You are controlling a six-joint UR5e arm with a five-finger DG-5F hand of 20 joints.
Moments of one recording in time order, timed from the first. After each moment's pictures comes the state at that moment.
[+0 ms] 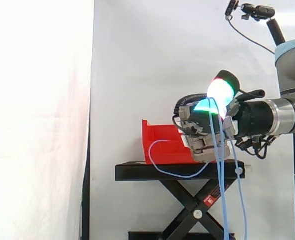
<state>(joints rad) 0.04 -2.19 -1.21 -2.97 -1.83 -0.12</state>
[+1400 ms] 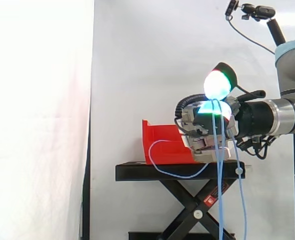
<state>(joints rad) 0.04 -2.19 -1.21 -2.97 -1.84 -0.12</state>
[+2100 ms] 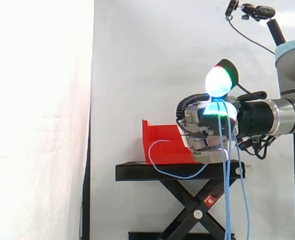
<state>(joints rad) 0.04 -2.19 -1.21 -2.97 -1.84 -0.13</state>
